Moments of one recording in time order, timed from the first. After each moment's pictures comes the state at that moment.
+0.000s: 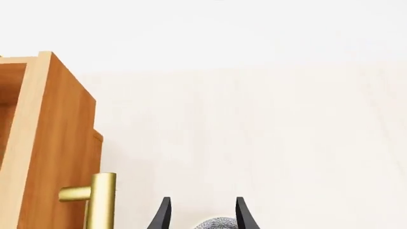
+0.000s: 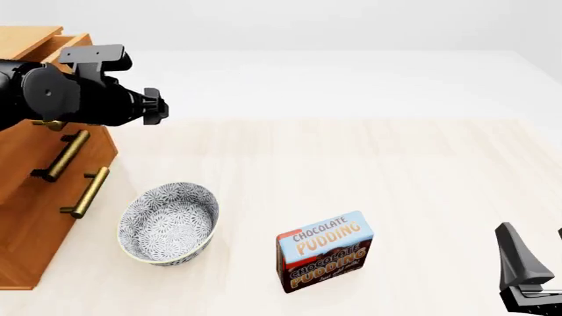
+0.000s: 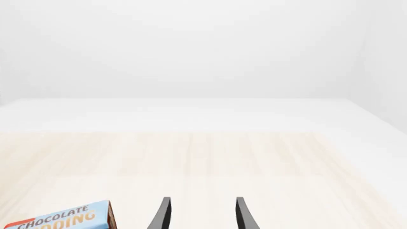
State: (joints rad) left arm -0.15 1.44 -1.13 0.45 -0.11; right arm 0.00 0.00 0.00 0.00 0.00
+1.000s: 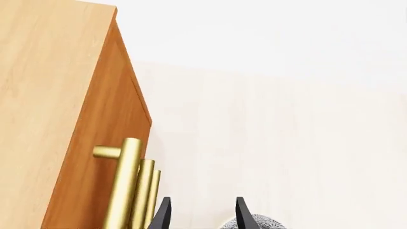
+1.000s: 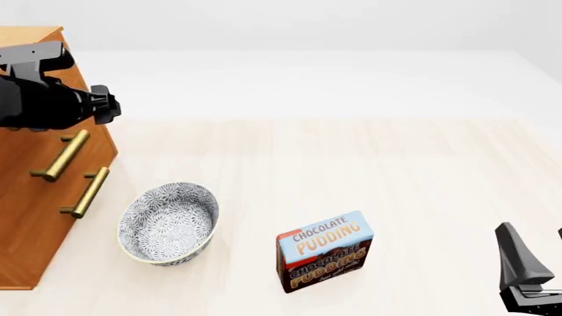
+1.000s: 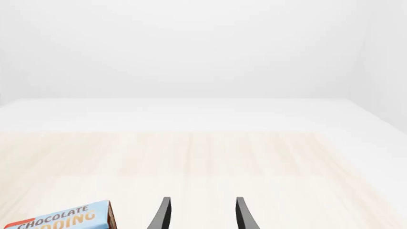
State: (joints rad) left arm 0.02 1.34 -1.07 0.46 -0.11; right arm 0.00 0.00 0.00 0.00 0.00
